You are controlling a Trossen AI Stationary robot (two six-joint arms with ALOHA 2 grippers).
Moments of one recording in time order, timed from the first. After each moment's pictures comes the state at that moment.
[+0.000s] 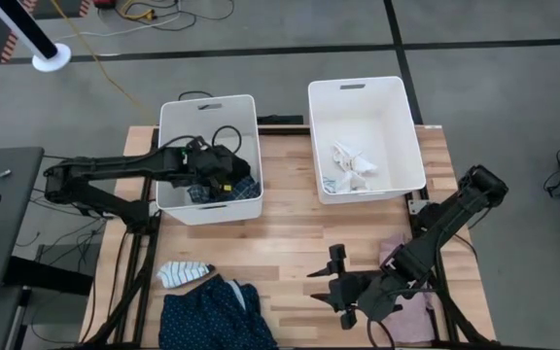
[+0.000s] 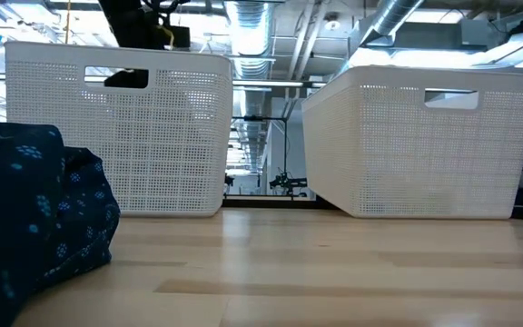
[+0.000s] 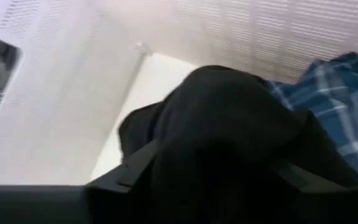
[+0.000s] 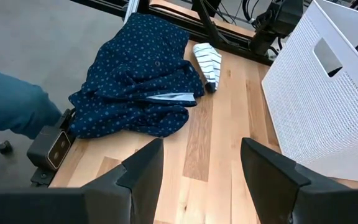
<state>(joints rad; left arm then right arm) 0.19 1.26 1.11 -0.87 -0.55 -0.14 0.74 1.57 1.28 -0.36 0.63 0.15</state>
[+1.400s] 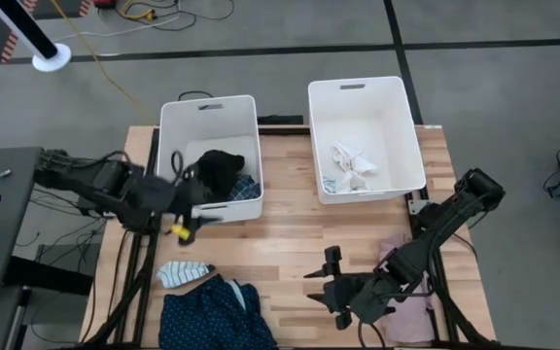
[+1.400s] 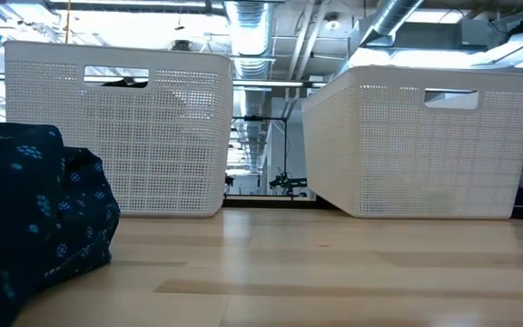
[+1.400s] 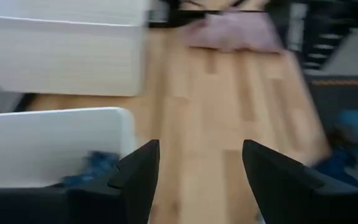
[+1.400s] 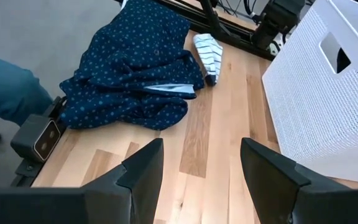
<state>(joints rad) -0.39 1.05 1.32 -0.86 -0.37 -0.23 0.72 1.61 1.29 -0.35 0.63 0.12</state>
